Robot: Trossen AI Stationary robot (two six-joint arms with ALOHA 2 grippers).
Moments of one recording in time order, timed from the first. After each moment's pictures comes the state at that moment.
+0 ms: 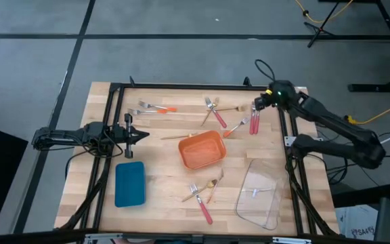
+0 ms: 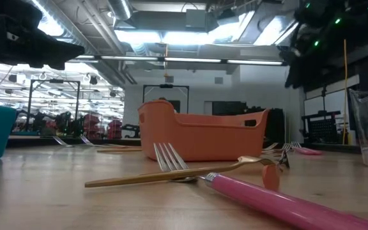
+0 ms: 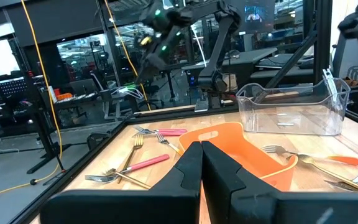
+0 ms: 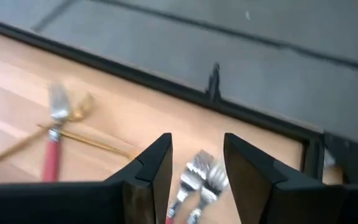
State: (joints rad) left arm -0.01 0.01 0.01 0.06 -0.15 0.17; right arm -0.73 0.91 0.72 -0.55 0.30 0.30
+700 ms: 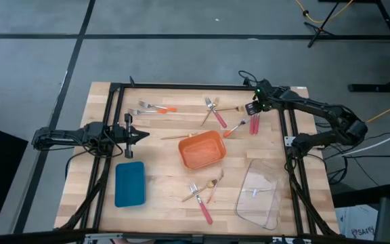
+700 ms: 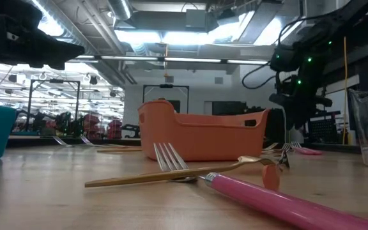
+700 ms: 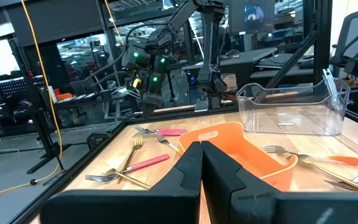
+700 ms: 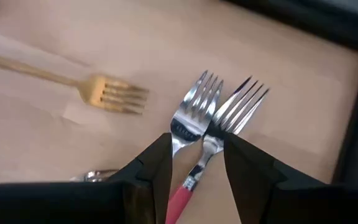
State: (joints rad) left arm -0.01 0.01 0.01 0.06 -0.15 0.16; right arm -0.81 1.31 0.72 -0.55 0.18 0.34
